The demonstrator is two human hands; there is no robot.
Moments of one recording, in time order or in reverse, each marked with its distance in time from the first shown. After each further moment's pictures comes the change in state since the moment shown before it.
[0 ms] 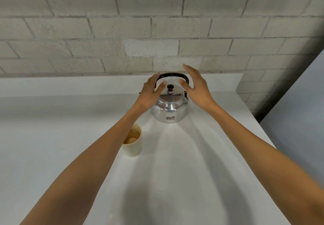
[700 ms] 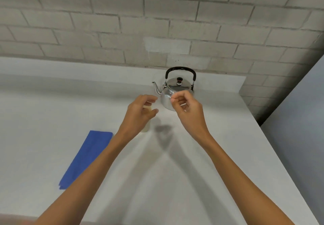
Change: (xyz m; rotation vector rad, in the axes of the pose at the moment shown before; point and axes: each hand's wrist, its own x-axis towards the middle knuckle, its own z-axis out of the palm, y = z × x) left_hand -0.195 0.035 -0.033 -0.037 0.253 0.059; right_hand -0.155 -0.093 0.024 0.342 0.063 -0.030
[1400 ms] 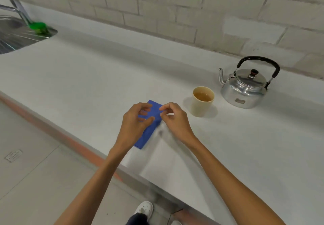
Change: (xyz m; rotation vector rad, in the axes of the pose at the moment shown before) left_hand -0.132 -0.069 -0.099 0.082 0.339 -0.393; right_hand -0.062 0.022 0.175 0.057 -0.525 0.156
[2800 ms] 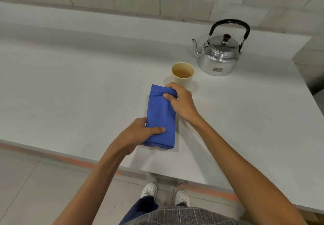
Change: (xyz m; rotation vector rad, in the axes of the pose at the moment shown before) left_hand -0.011 0.012 0.020 -0.115 -0.734 -0.579; right_hand -0.002 0.010 -0.038 -0.173 0.161 0.091
